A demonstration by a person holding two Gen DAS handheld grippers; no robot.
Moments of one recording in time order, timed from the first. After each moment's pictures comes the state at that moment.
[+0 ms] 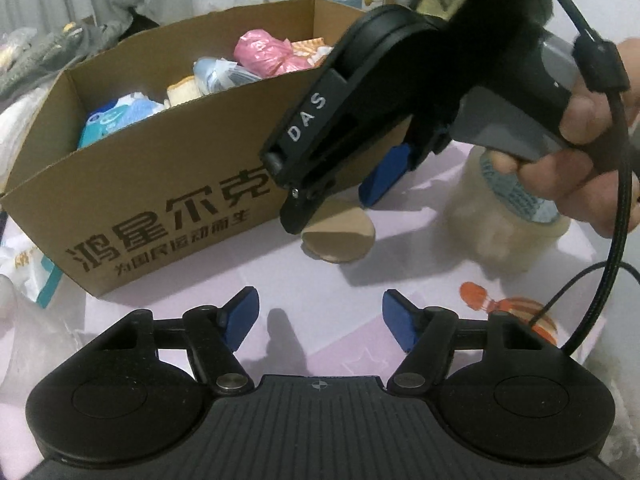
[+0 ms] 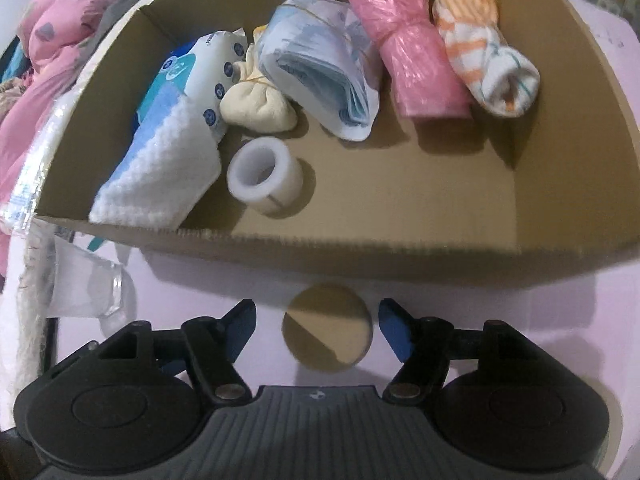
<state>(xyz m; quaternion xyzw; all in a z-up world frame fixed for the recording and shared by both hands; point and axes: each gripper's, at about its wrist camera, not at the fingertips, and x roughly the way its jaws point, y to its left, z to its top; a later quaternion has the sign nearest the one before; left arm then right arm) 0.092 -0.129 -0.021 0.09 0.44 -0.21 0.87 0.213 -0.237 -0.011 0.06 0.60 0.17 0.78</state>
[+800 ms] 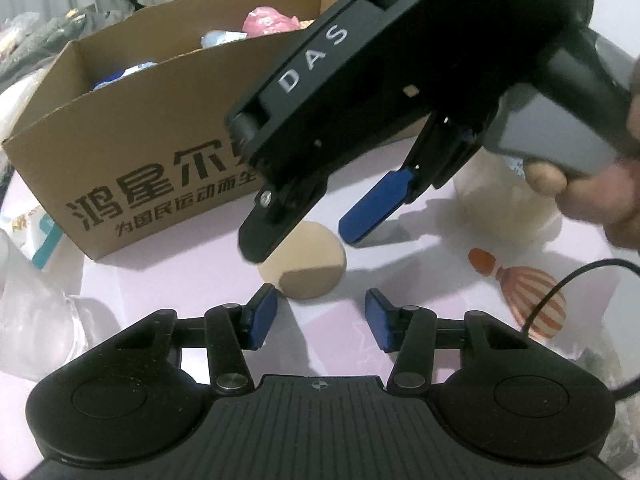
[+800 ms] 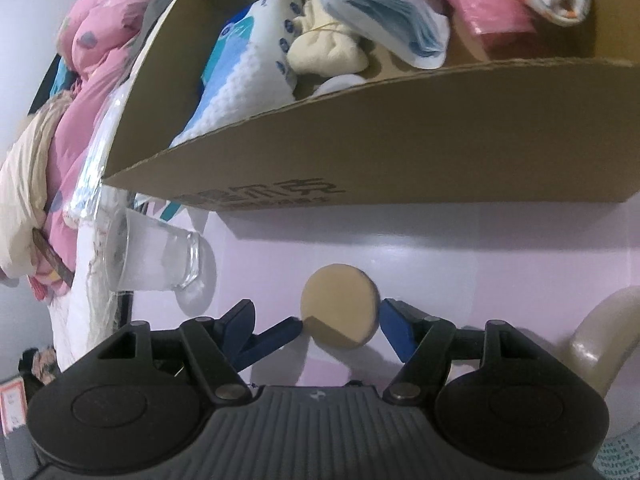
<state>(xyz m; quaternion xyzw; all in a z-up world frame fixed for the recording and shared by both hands) 0.067 -0.123 -0.030 0.08 0.45 -0.21 0.87 0.186 -0.228 -0.023 0.16 0.62 0.24 0.73</state>
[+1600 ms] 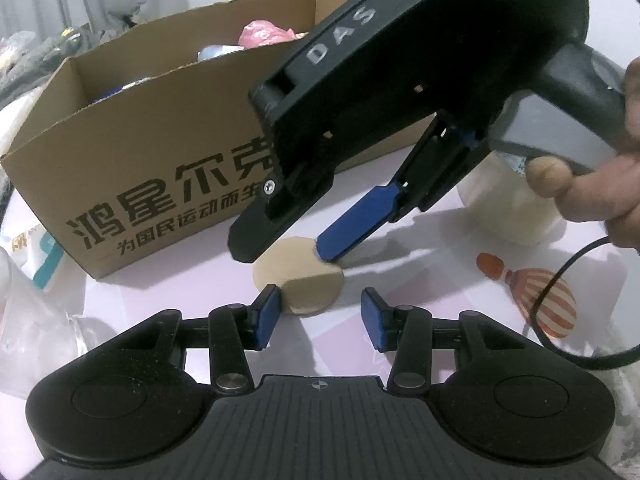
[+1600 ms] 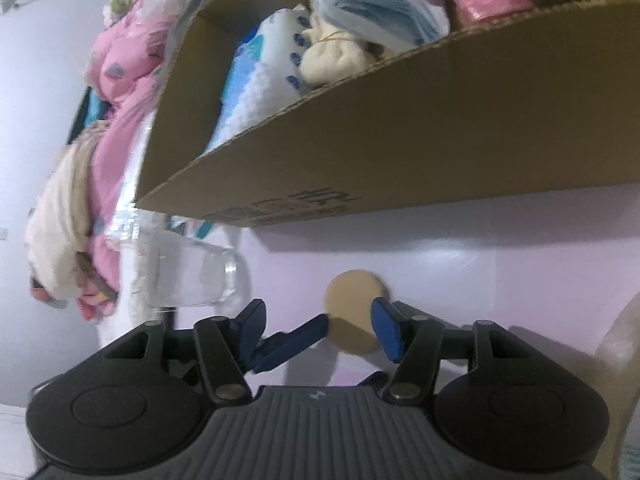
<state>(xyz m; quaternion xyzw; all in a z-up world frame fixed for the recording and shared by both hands) 0.071 -0.118 -0.032 0.09 0.43 -0.22 0.87 0.189 -0.241 -0.032 0.25 0.60 0.29 0.70</state>
